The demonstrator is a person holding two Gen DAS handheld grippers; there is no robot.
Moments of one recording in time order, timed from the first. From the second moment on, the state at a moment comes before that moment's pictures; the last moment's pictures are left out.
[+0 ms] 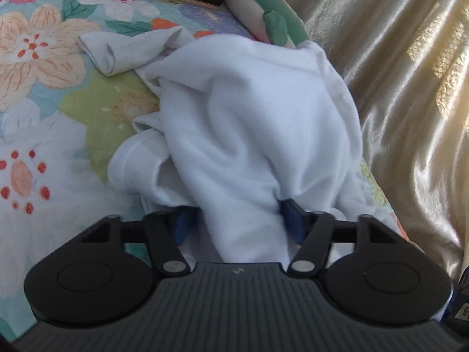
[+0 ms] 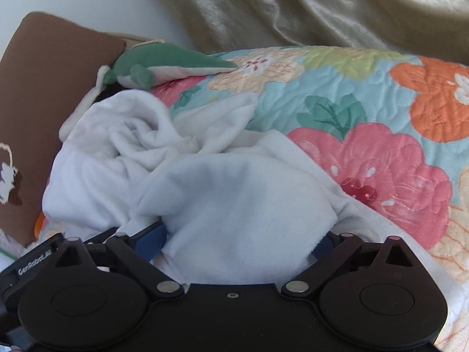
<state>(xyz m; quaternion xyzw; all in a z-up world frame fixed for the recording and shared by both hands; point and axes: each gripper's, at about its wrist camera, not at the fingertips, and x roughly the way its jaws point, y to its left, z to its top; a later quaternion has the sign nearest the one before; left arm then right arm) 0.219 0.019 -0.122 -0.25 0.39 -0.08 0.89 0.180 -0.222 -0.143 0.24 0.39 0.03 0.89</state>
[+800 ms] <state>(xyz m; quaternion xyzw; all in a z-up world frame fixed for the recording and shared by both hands) 0.031 0.103 -0.044 -0.23 0.29 0.05 0.93 0.097 -0.096 -0.071 0.09 0.36 0.38 0.85</state>
